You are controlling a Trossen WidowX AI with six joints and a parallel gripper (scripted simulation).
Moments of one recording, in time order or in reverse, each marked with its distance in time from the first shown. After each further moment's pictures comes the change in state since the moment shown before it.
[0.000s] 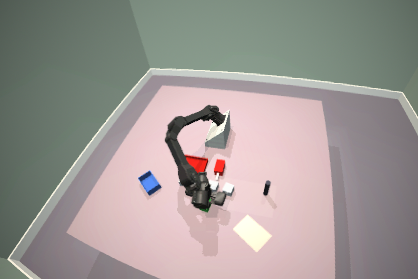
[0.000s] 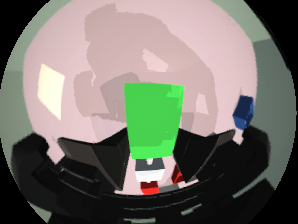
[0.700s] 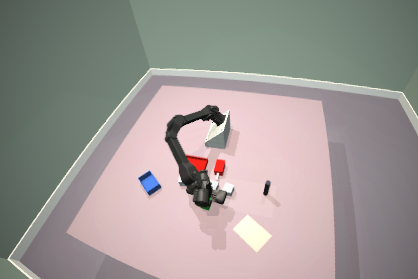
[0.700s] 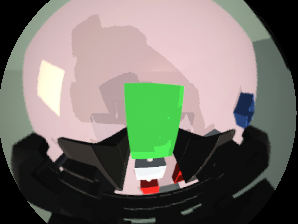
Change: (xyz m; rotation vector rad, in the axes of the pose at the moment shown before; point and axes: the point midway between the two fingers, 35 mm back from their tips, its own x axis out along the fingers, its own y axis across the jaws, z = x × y) arm 0.000 0.000 -0.010 -0.002 0.001 -0.001
